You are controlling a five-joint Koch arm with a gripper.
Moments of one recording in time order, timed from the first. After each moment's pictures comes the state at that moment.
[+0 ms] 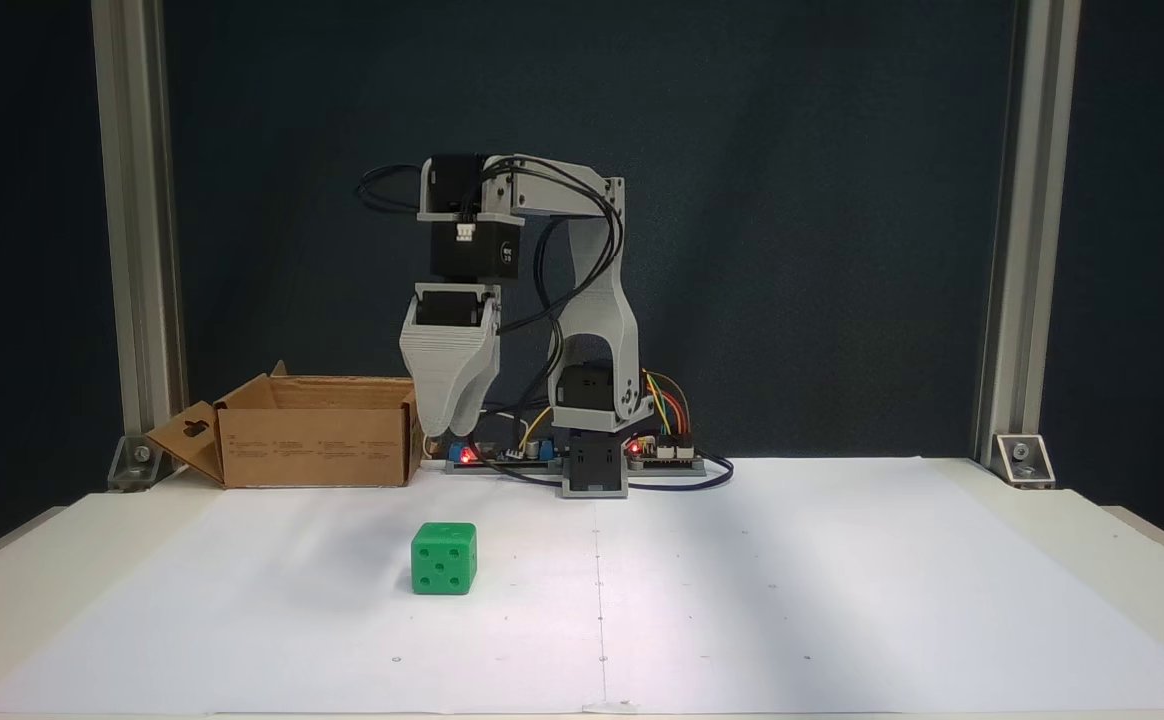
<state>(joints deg) 28.5 88.3 57.2 84.6 -22.6</state>
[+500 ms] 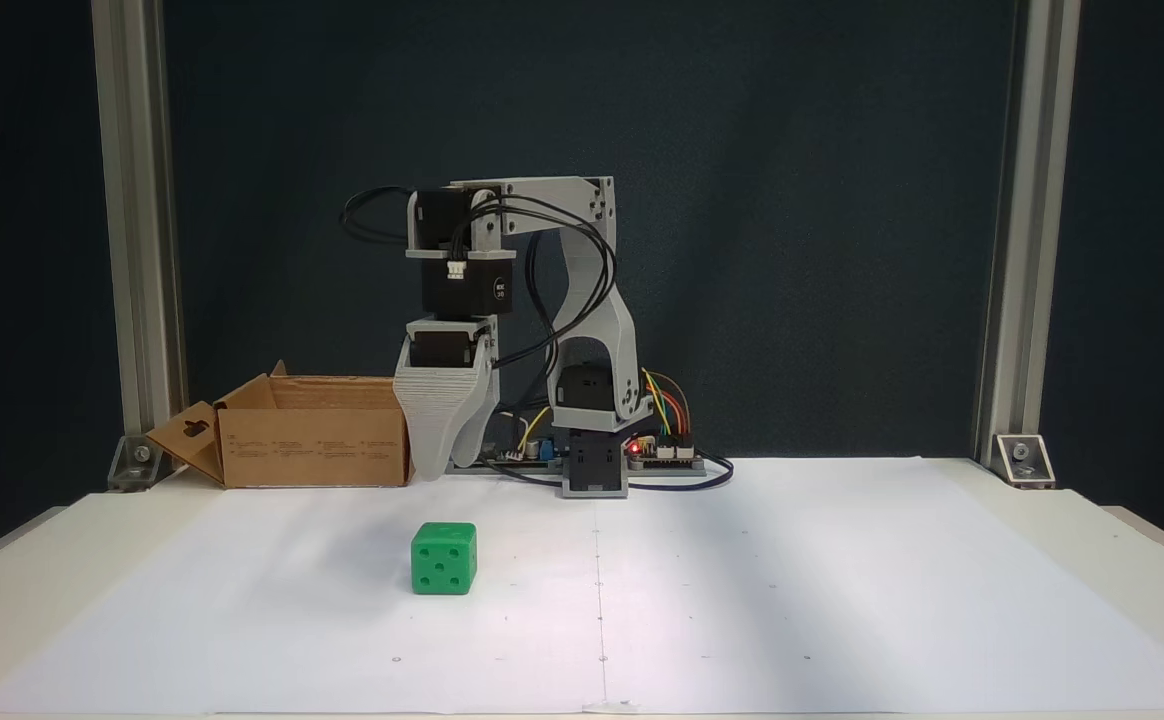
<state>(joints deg) 27.8 80.9 57.2 84.1 -20.1</state>
